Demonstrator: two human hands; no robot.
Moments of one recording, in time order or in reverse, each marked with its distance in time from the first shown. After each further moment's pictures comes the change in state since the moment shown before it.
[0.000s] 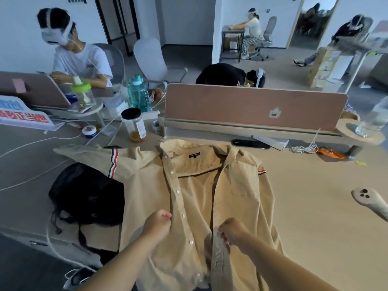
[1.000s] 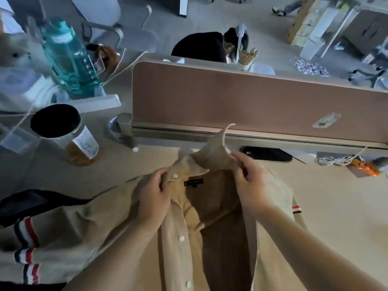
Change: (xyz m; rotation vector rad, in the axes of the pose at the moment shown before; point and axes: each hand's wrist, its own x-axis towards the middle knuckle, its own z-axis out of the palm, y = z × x) left_hand 0.301 0.157 -0.011 -0.144 0.097 0.449; right_hand 0.227 -0.215 -0.095 -0.012 0.608 -0.589
